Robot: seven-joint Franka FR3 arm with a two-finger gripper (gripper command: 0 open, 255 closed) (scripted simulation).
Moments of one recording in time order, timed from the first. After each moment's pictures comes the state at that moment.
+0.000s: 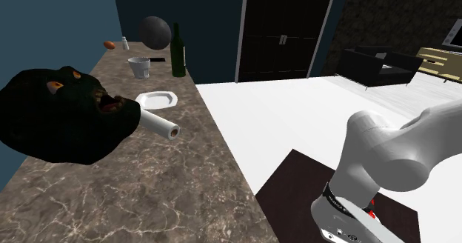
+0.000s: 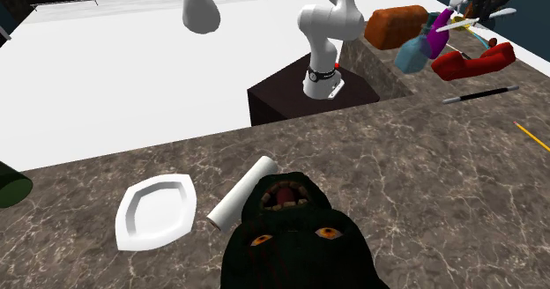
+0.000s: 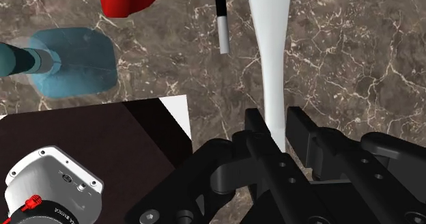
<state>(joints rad) 0.41 -0.91 0.71 -2.10 0.76 1.49 1.62</state>
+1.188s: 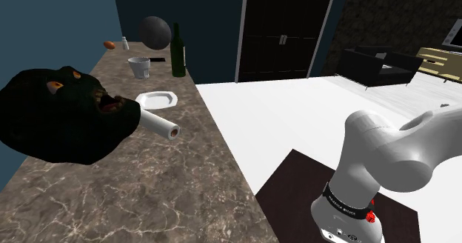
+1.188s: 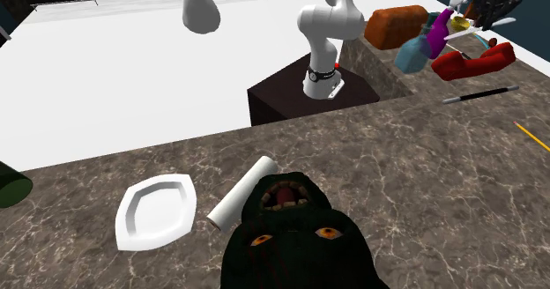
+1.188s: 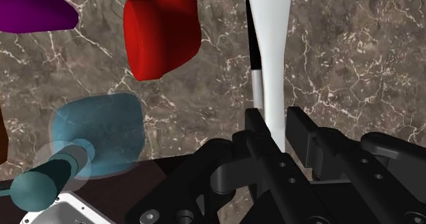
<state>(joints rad) 0.48 -1.02 0.87 -2.16 0.90 1.56 1.77</state>
